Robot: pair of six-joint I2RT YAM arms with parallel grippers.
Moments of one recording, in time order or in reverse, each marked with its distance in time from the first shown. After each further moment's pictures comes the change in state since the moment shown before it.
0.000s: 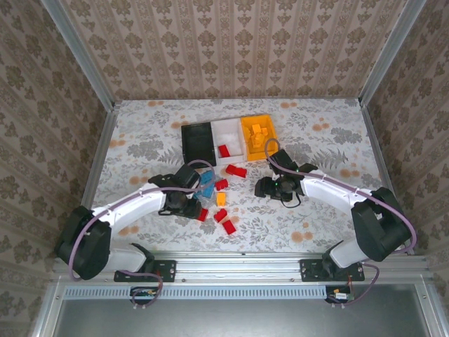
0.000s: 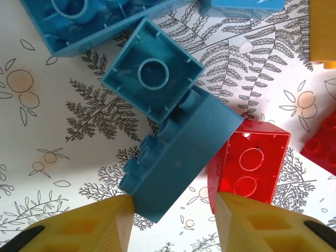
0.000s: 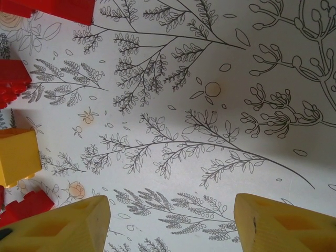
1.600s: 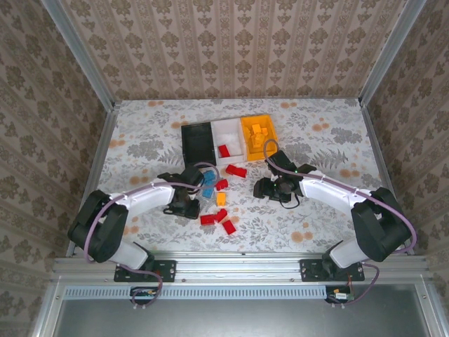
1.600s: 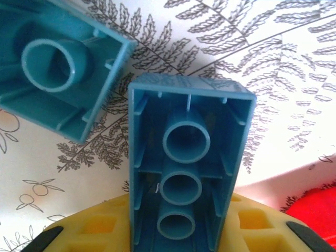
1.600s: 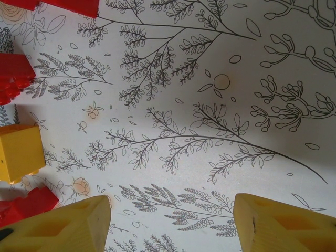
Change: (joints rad) left arm 0.007 0.137 0.008 0.042 -0.026 0.034; right arm 0.019 0.000 0.000 0.001 0.000 0.021
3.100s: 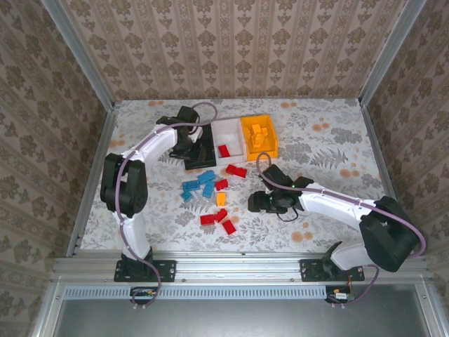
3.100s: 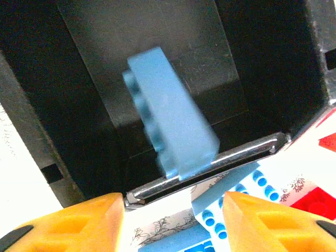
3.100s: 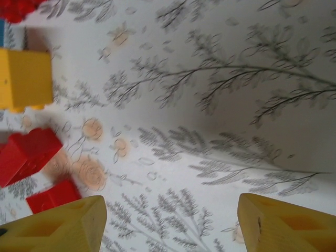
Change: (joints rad) left arm 0.258 0.453 0.782 -0.174 0.034 0.205; right arm 0.164 -0.084 -0.089 0.028 0.021 0.022
